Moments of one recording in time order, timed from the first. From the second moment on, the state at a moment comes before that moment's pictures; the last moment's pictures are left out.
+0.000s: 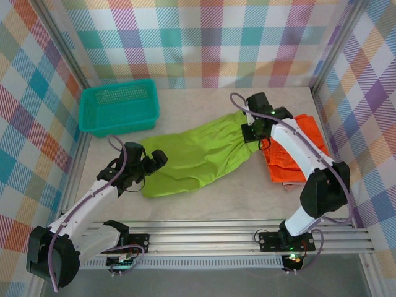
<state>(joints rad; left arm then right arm) -0.35 1.01 0.65 -0.46 0.05 -0.89 0.37 1.60 1.47 -0.98 0.11 0.08</state>
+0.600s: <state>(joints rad) -0.35 1.12 0.63 -0.37 0.17 -0.89 0.49 1.75 1.90 -1.25 0.56 -0.10</state>
